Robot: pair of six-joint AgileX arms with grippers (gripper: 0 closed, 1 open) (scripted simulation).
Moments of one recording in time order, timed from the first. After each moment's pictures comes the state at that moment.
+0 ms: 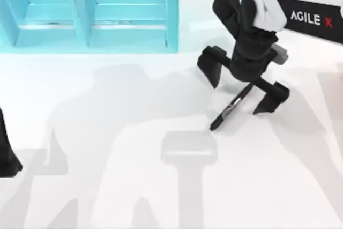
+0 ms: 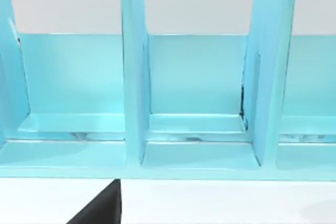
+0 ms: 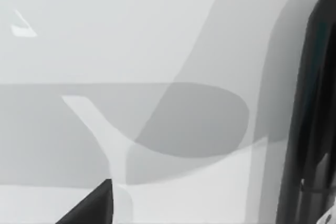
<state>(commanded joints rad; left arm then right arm) 0.00 0.00 0.00 0.00 0.00 0.00 0.45 2.43 1.84 -0.96 -0.01 1.16</state>
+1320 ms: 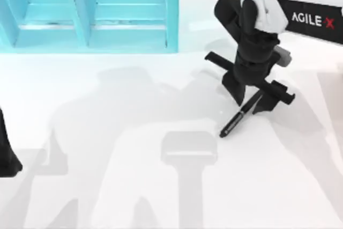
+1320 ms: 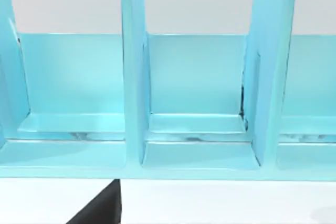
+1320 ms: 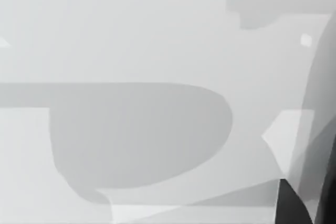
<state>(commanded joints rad) 0.00 0.00 0.00 0.00 0.00 0.00 0.45 2.43 1.84 -0.95 -0.01 1.16</state>
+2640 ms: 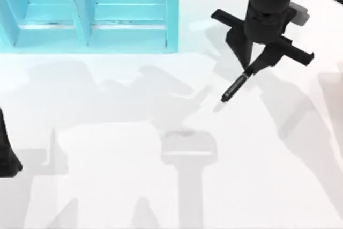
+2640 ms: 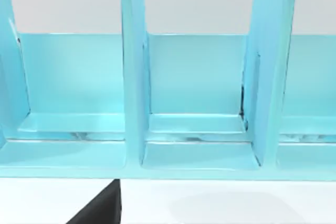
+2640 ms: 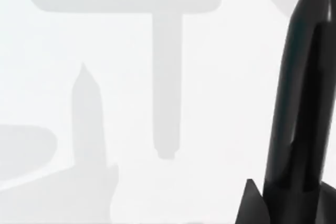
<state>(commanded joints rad) 0.00 0.00 0.00 0.00 0.00 0.00 0.43 2.31 2.13 -1.38 0.02 1.12</state>
